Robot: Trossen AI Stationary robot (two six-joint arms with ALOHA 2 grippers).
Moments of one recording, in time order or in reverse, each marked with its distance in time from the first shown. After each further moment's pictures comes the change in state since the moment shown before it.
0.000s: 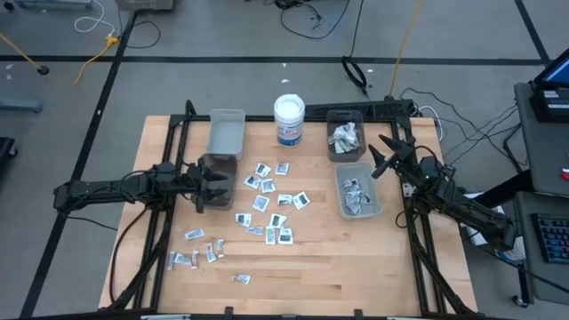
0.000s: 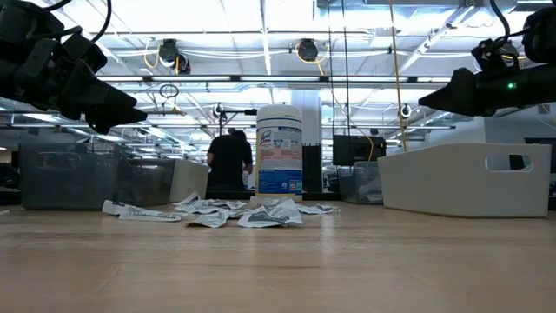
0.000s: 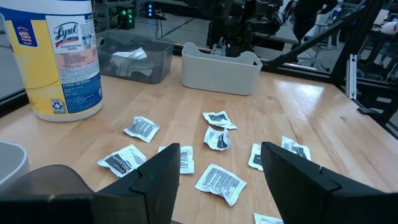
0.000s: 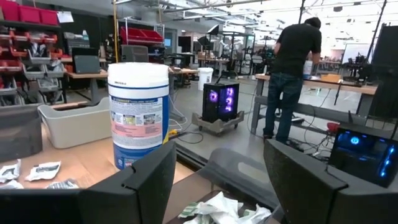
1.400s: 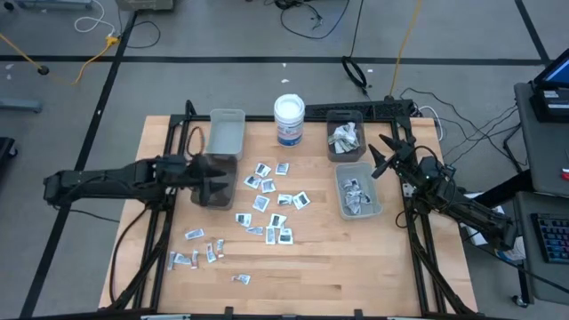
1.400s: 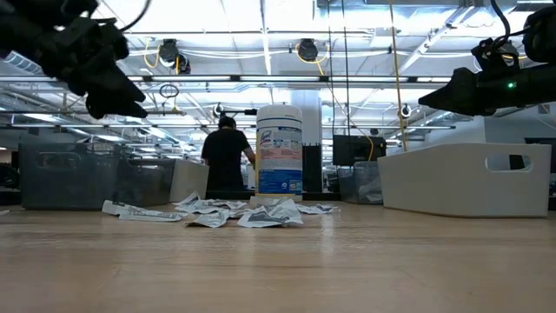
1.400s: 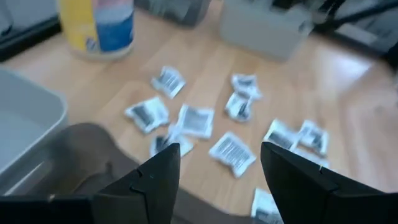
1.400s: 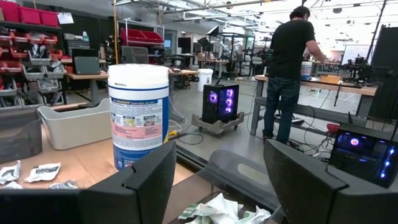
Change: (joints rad) left arm 0.000 0.328 0.337 -0.337 -0.096 -0.175; right arm 0.000 0.000 0.000 0.007 0.000 -0.003
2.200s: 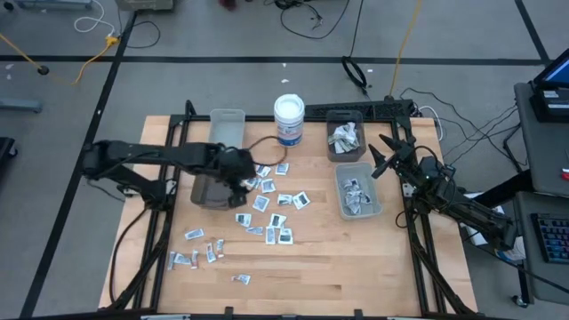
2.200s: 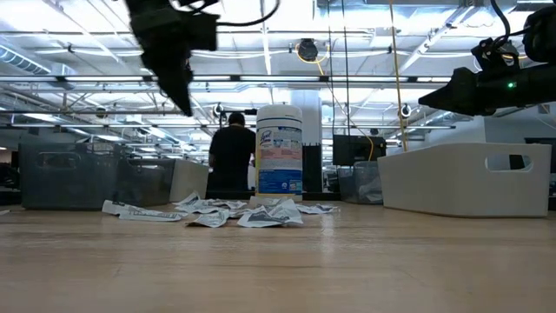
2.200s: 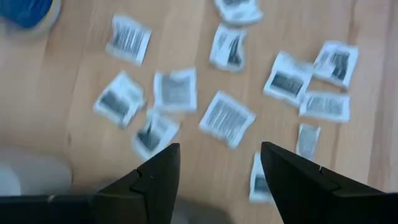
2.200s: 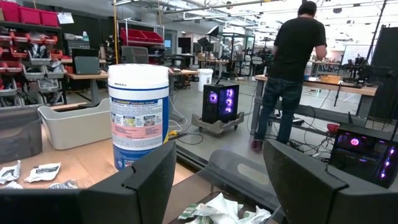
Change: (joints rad) left arm -0.075 0.867 0.752 -0.496 0.020 0.207; right arm 0.000 0.000 0.000 0.000 0.000 0.000
